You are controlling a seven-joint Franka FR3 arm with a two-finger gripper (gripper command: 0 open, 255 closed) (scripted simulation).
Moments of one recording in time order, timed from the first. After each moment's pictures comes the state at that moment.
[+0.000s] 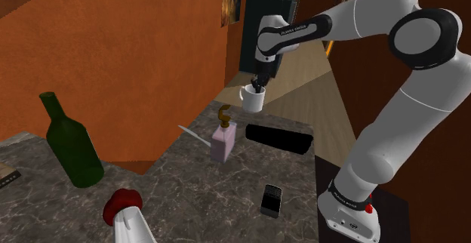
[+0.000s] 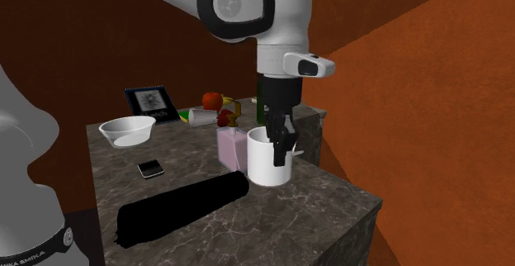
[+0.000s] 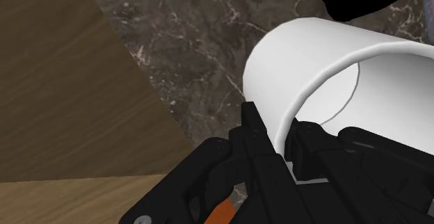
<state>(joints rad) -0.07 -0.11 -0.19 -2.14 -0.02 2.02 -0.14</state>
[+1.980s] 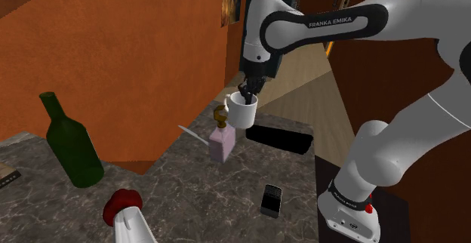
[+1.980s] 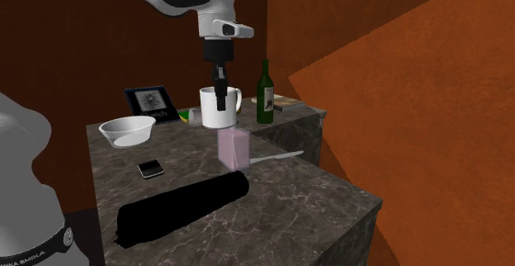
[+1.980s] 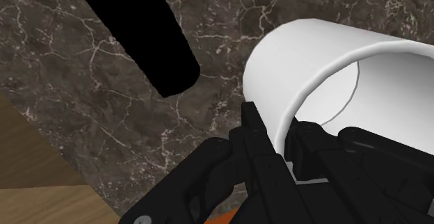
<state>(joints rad) 0.09 -0.40 0.08 -2.26 0.04 1.85 0.26</state>
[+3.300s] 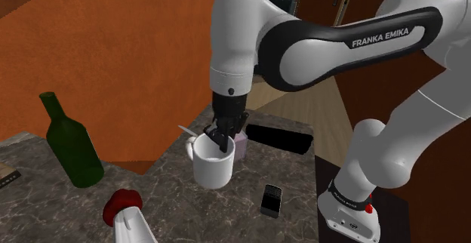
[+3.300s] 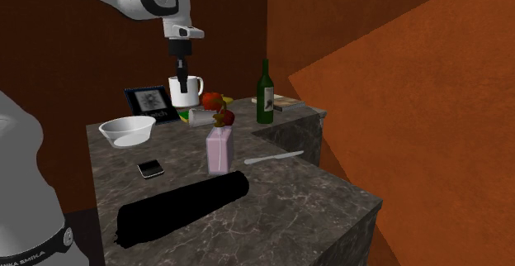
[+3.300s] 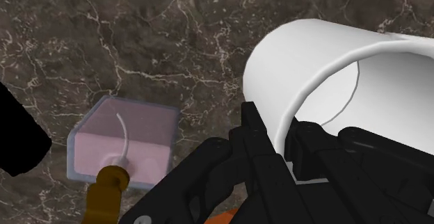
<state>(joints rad) 0.27 -0.31 0.44 -2.13 0.14 1.84 0.75</state>
